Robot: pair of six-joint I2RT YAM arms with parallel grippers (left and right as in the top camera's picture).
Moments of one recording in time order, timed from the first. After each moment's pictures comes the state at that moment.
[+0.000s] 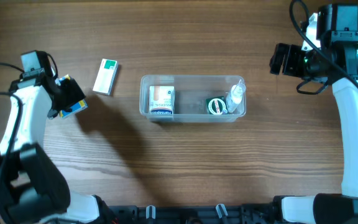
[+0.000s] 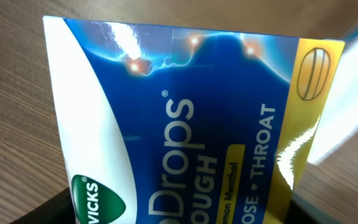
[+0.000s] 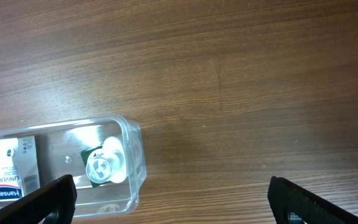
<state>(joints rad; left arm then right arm) 0.30 1.67 1.16 -0.76 0.00 -0.30 -0.01 1.54 1.68 -1.24 -0.02 0.16</state>
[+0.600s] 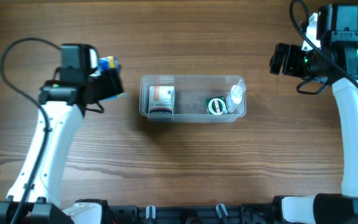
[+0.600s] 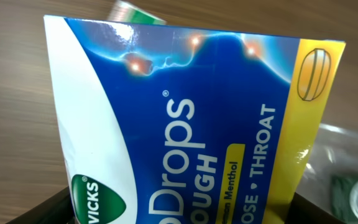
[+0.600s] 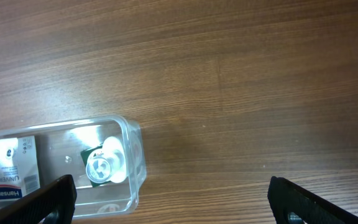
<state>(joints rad) -0.09 1.42 1.16 -0.77 0.06 -0.34 -0.01 1.54 1.68 -1.24 -0.02 0.16</state>
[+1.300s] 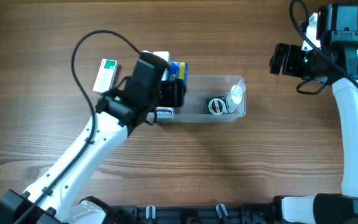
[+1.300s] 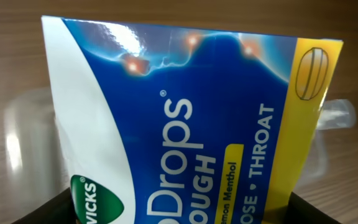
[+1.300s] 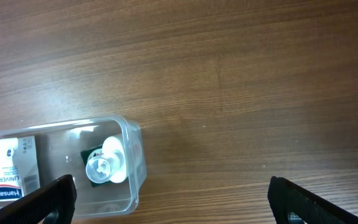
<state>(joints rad) -0.54 1.42 1.16 -0.59 0.06 -0.46 -0.01 1.54 1.68 -1.24 -0.02 0.16</state>
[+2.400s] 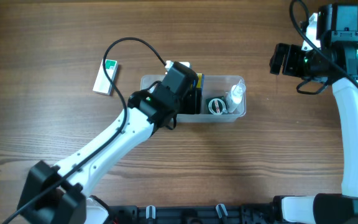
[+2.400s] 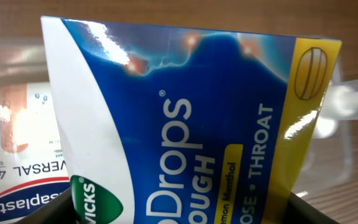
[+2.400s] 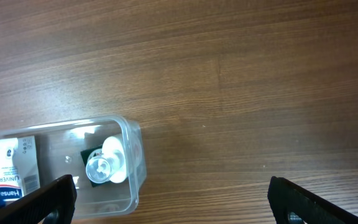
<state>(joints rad) -0.67 1.59 1.16 -0.54 -0.02 -0.58 -0.01 1.54 1.68 -1.24 -0.02 0.16</state>
